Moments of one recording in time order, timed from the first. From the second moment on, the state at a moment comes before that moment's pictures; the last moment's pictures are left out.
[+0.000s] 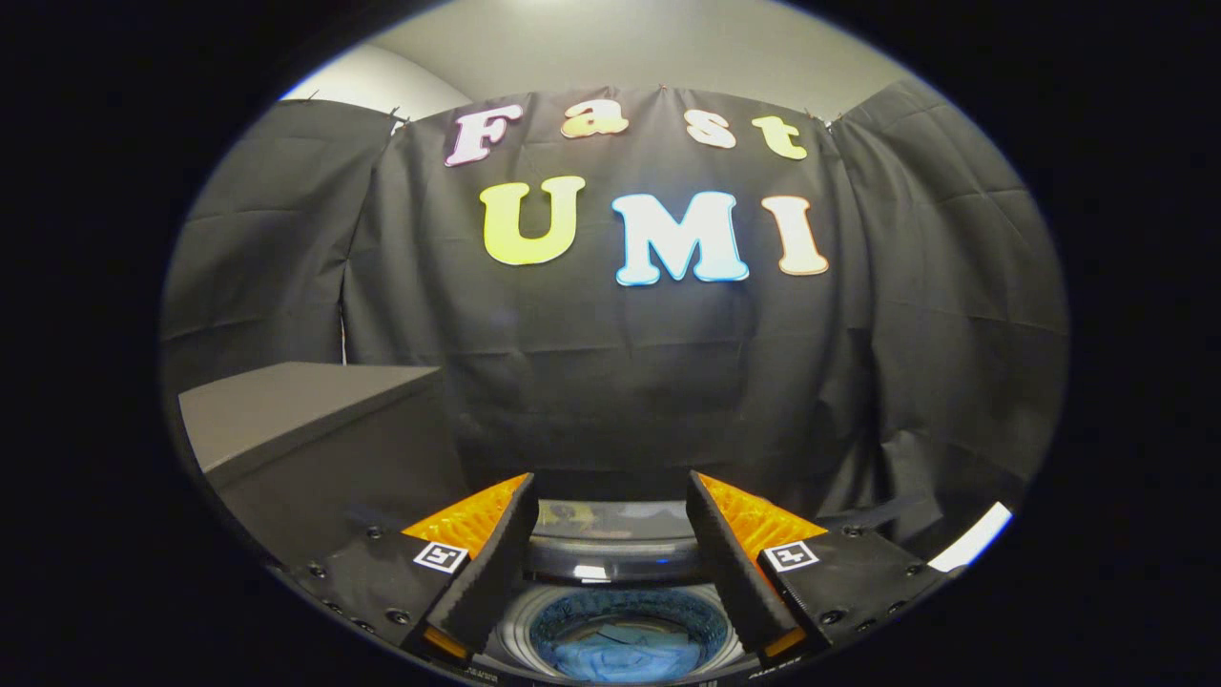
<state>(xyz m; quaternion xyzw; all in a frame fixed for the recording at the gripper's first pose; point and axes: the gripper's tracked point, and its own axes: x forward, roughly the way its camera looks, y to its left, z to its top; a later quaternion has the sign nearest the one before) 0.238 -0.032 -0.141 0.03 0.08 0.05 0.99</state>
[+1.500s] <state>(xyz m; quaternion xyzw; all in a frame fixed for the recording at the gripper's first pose) -0.004 -0.025 -0.013 0.04 -0.02 0.02 1.00</state>
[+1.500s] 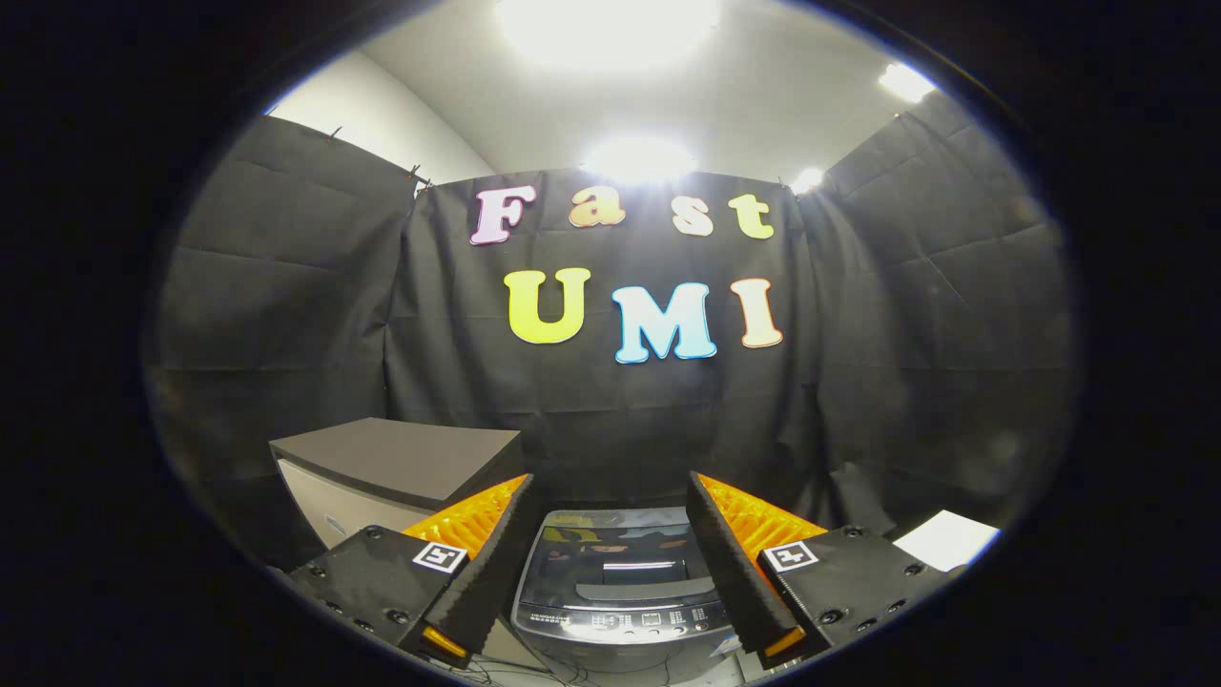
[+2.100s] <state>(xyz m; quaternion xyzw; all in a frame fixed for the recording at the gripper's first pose) -0.026 -0.034 -0.017 0.01 -0.02 0.01 1.00</state>
